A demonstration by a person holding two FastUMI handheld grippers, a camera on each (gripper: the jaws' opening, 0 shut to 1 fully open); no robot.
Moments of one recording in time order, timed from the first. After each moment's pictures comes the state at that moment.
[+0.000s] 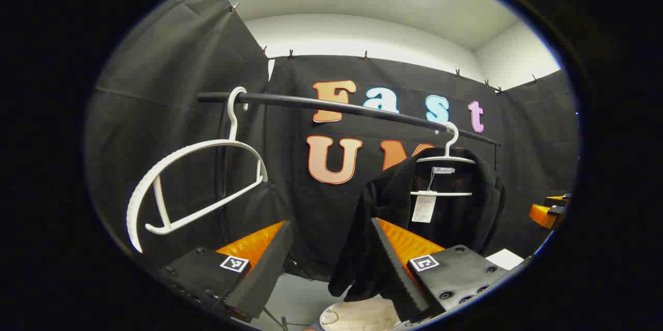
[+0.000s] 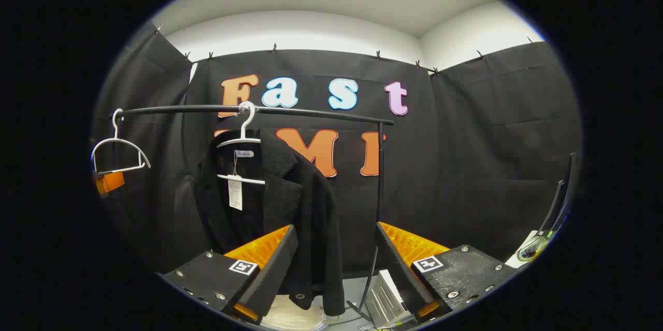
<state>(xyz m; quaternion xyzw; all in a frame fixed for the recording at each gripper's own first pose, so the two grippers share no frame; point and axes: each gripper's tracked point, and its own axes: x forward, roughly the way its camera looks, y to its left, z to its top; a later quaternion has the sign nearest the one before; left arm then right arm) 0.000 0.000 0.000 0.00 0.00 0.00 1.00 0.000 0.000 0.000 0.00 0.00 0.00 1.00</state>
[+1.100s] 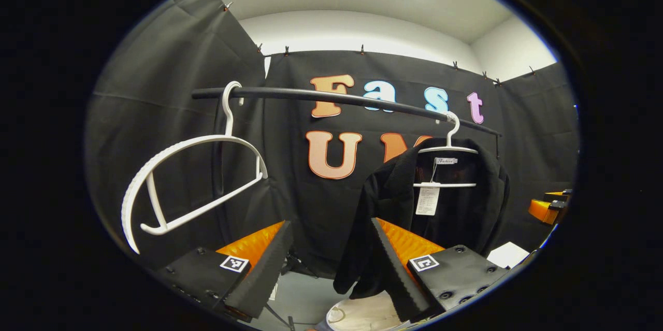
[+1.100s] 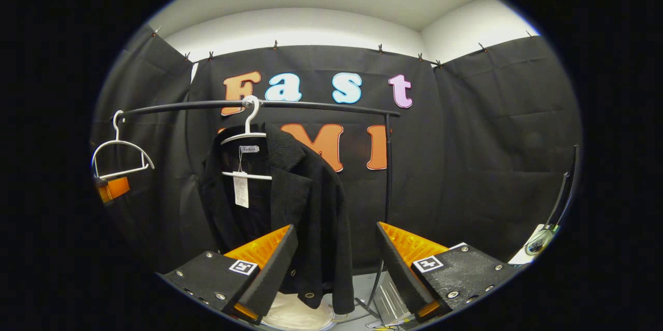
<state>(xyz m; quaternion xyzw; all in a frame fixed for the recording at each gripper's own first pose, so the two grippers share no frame) 0.004 0.006 -0.014 0.02 0.01 0.00 1.00 0.008 0.019 -0.013 0.01 0.02 0.02 1.00</state>
